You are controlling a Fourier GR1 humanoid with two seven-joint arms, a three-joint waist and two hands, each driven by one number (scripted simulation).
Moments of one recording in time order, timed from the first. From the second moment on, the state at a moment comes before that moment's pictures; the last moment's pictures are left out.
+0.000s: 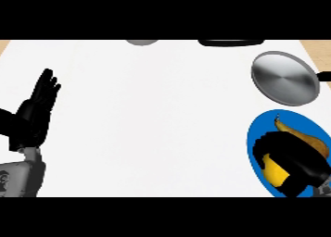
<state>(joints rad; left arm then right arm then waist) -0.20 0.22 0.13 -1.50 0.02 0.07 0.10 -0.01 -0.46 0.18 -1.66 1.01 0.35 -0.37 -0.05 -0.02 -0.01</state>
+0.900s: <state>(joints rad) -0.22 0.19 0.11 -1.47 0.01 0.05 0.08 -0.19 -0.22 -0.23 -1.98 0.60 0.44 0.07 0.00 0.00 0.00</state>
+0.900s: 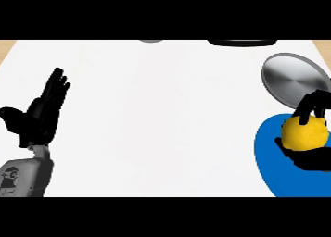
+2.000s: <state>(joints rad) -0.31 0.16 0.08 -1.43 -0.01 0.04 0.07 -0.71 -0.58 -0.47 -0.70 0.79 -0.08 -0.43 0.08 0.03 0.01</state>
